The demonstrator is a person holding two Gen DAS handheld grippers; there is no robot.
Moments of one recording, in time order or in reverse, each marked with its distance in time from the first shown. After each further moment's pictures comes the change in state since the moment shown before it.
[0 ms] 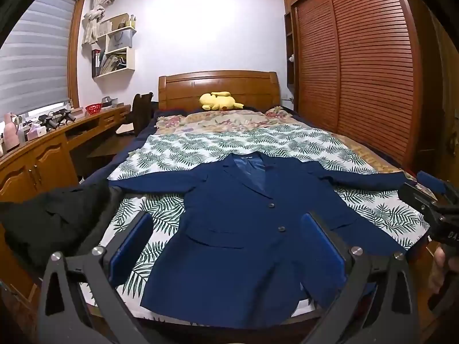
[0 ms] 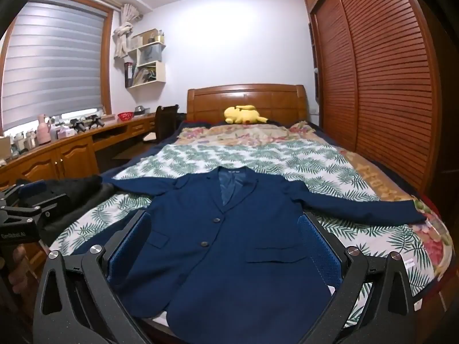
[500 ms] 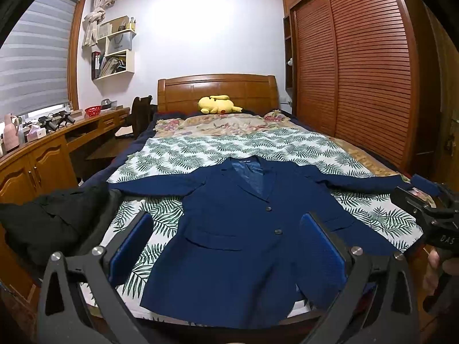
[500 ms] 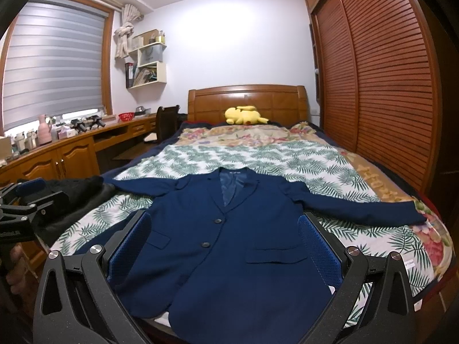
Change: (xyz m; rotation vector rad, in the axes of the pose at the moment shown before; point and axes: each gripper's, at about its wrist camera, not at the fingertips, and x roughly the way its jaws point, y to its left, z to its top) left arm -0.010 -0.003 0.004 -0.005 -0.015 -0.009; right arm -0.002 -0.001 0.000 -0.001 -0.002 0.002
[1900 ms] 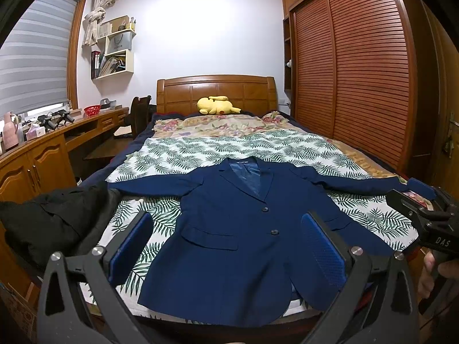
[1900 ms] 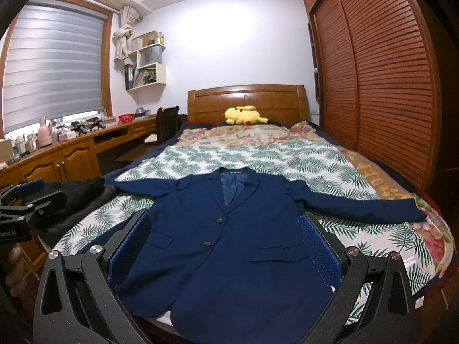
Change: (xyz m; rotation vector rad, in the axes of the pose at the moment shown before) left arm -0.007 -0.006 0.003 -0.001 -0.006 -0.003; right arm -0.005 0.002 0.003 0.002 -0.004 0.003
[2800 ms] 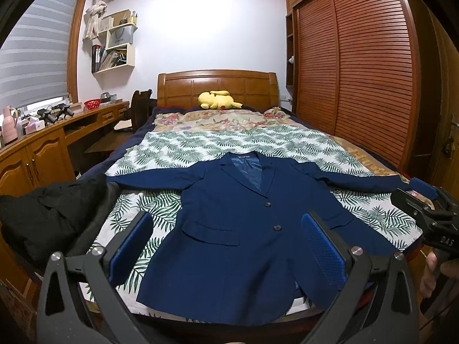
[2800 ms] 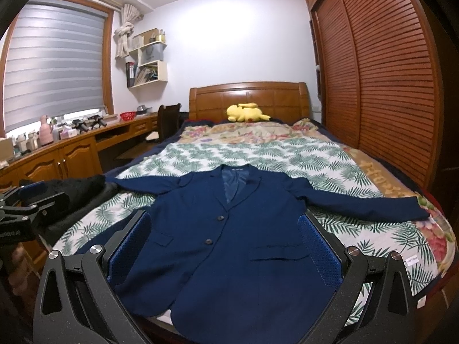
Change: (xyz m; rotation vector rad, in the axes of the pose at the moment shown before) left arm 0.012 0.004 -0.008 -0.021 0.031 -0.001; right arm -0.002 0.009 0.000 -0.005 0.012 0.008
